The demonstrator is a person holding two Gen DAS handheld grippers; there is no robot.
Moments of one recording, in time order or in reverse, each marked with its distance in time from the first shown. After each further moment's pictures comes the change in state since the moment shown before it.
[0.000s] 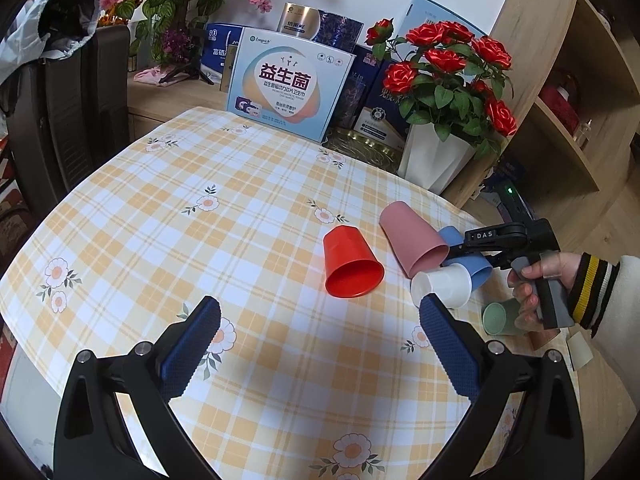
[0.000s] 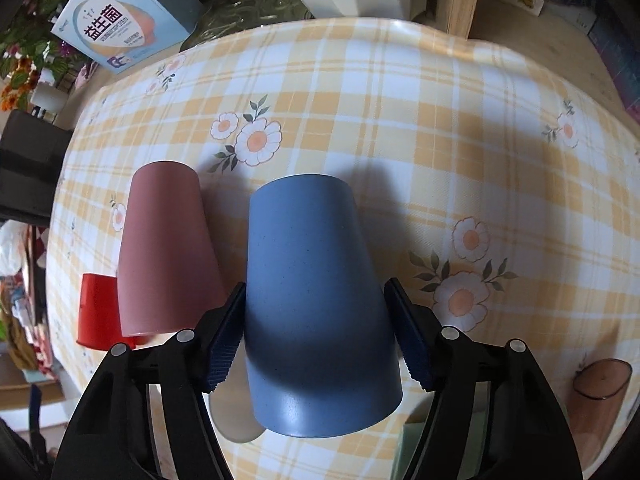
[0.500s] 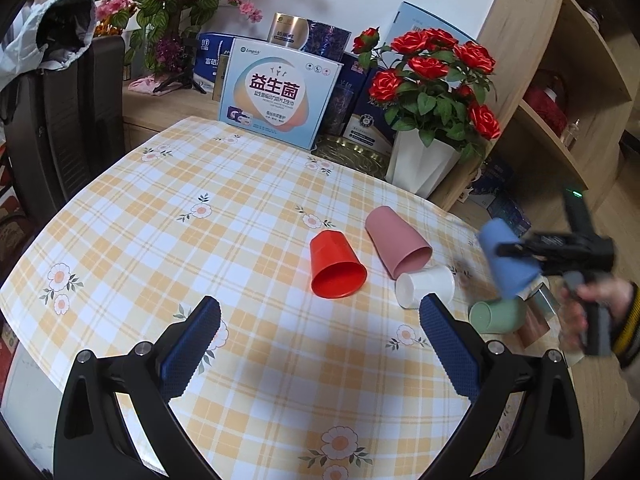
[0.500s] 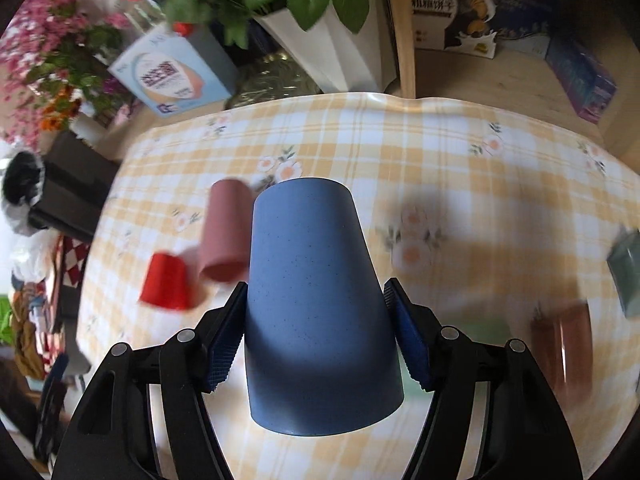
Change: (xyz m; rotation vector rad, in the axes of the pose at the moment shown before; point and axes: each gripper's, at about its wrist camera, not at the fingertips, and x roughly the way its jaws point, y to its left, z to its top) left arm -0.019 -0.012 -0.001 0.019 -0.019 -0.021; right arm -0.119 -0.015 -0.091 0.000 -0.209 0.078
